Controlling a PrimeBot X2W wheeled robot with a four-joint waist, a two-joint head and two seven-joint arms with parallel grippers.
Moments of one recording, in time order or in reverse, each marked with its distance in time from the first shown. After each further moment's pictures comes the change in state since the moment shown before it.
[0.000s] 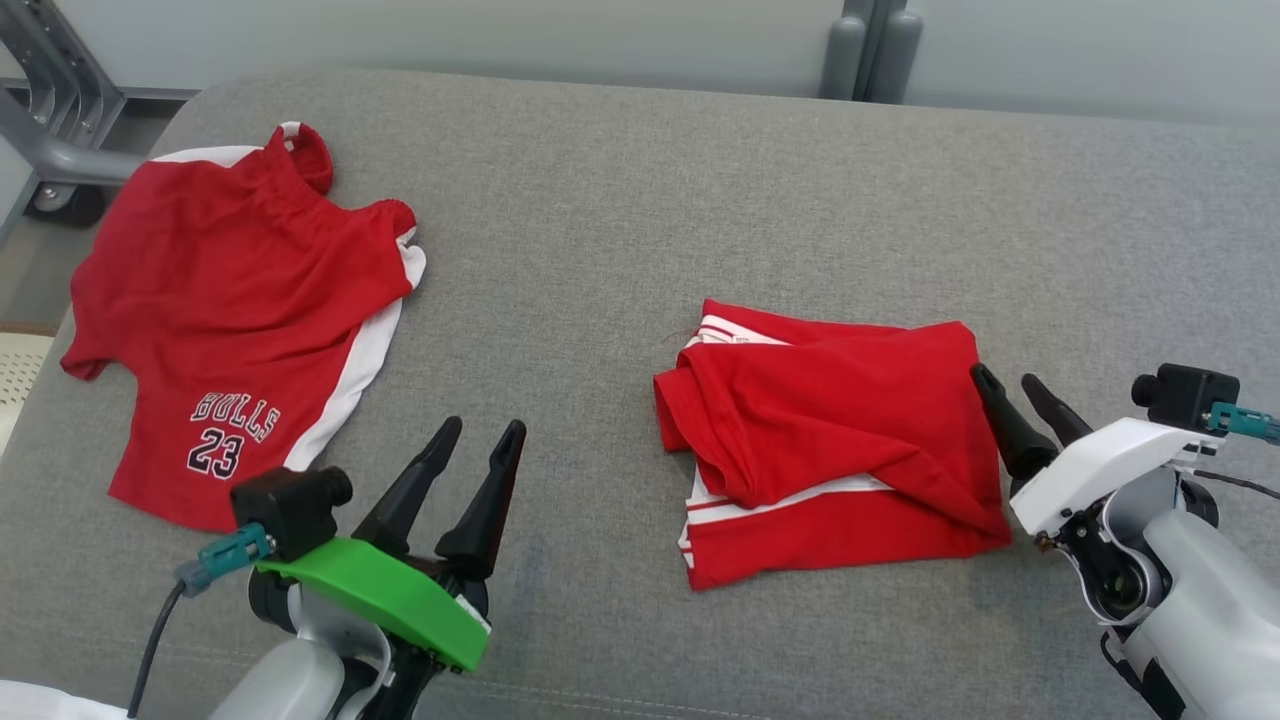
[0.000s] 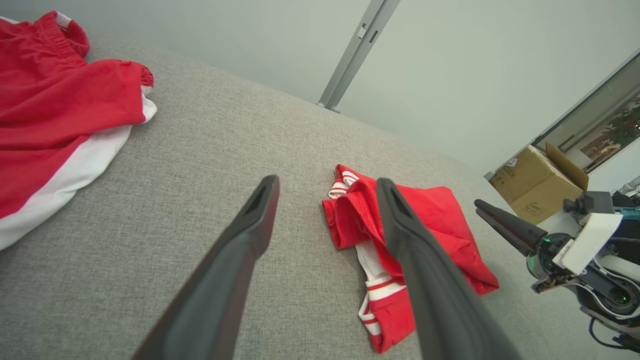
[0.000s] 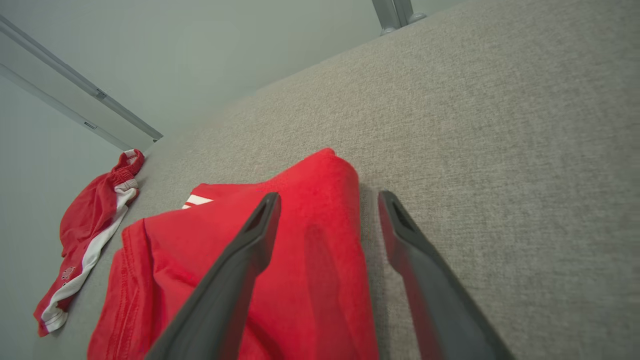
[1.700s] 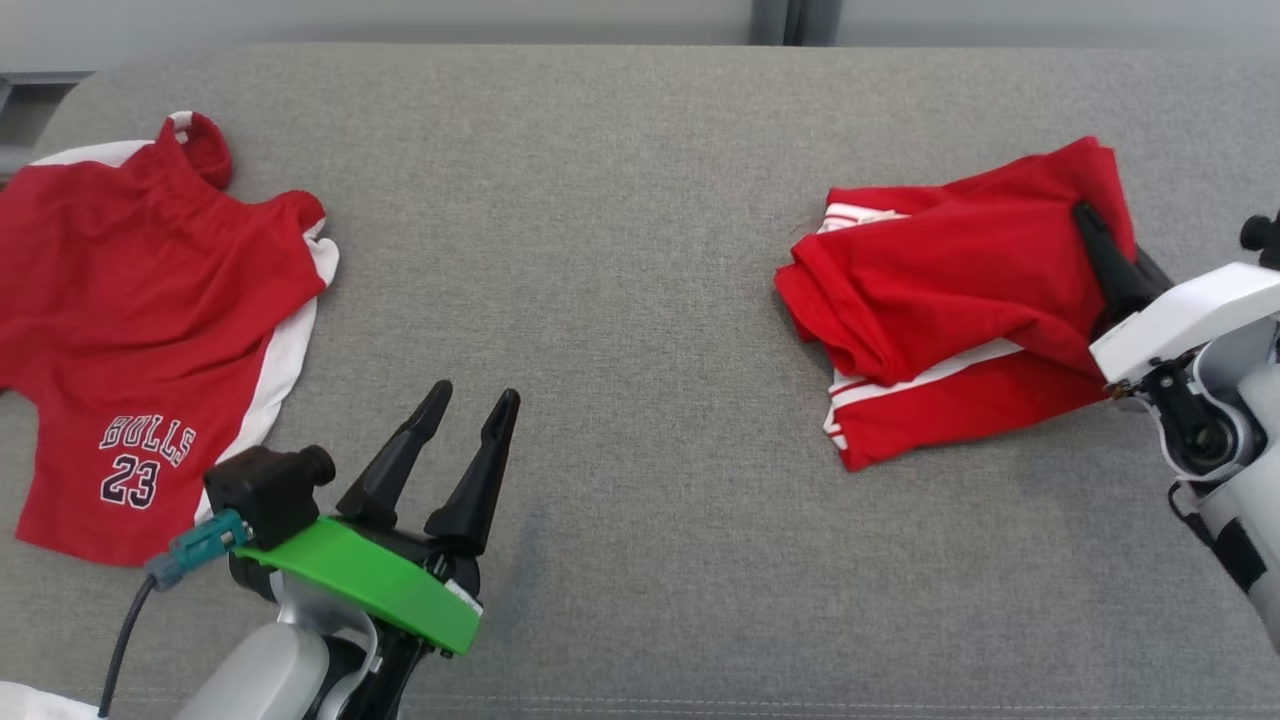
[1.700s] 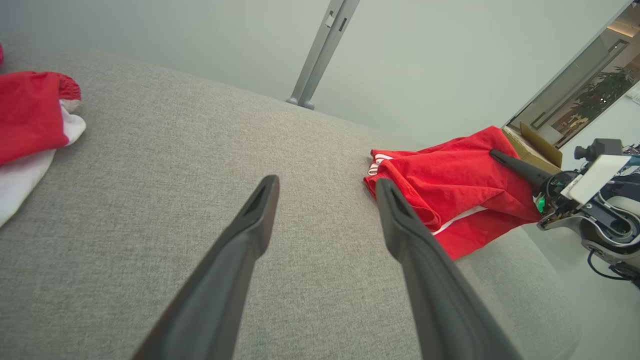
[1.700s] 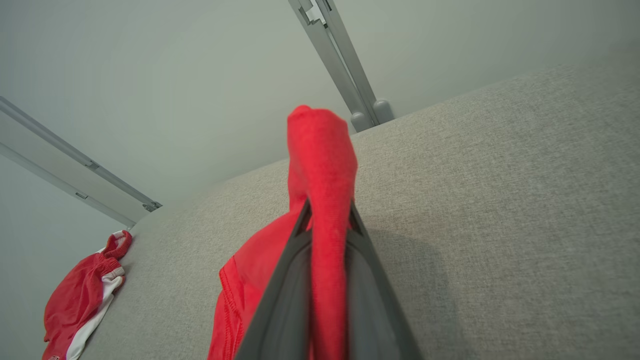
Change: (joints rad) left arm -0.006 0.024 0.021 -0.085 0.036 0.008 0.001; right arm -0.193 -0.099 -0.019 -0.006 0.088 0.005 0.026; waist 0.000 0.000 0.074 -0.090
